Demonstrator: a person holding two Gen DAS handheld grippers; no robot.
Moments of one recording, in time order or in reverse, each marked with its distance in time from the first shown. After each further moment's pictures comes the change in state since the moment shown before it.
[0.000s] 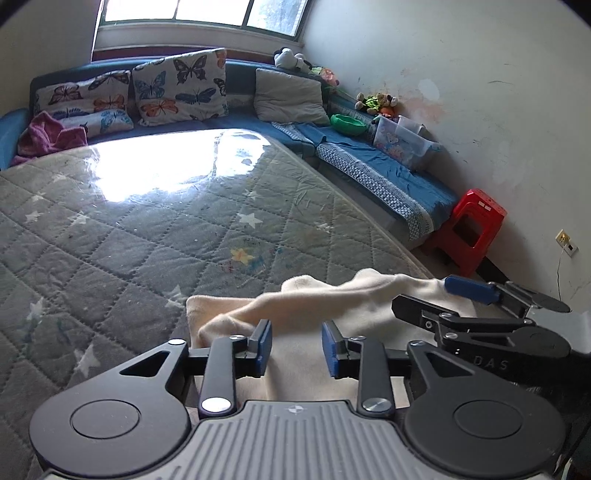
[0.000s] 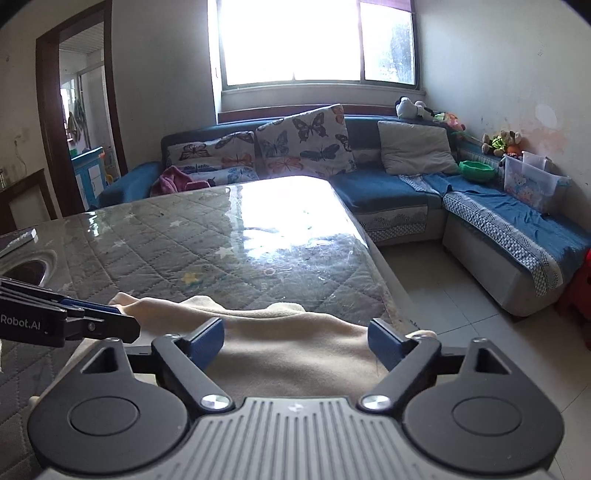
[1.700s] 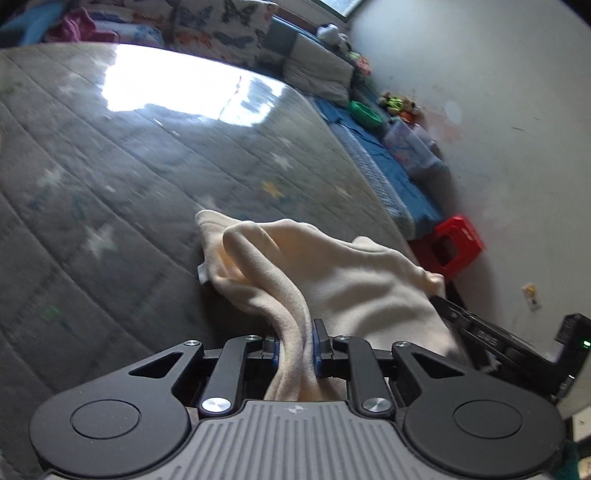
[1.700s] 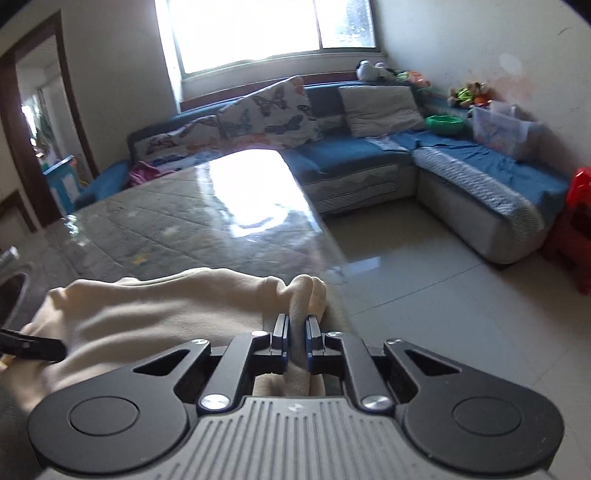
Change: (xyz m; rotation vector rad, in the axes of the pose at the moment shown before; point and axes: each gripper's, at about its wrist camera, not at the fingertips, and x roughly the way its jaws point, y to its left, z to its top) left arm 0.003 0.043 -0.022 -0.280 0.123 -0.151; right arm -0.010 -0.061 -0.024 0.134 0.095 -0.083
